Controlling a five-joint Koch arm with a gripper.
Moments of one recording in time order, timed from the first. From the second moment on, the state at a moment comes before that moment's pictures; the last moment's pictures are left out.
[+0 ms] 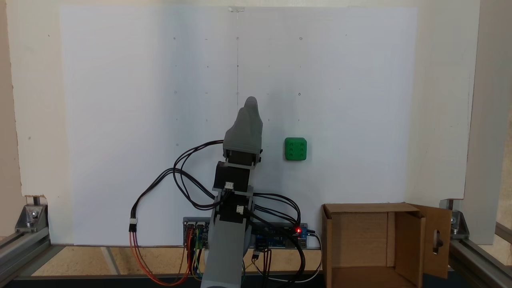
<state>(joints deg) 7.5 129.3 176.4 -78.9 -6.2</state>
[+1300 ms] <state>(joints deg) 7.4 129.4 176.4 -78.9 -6.2</state>
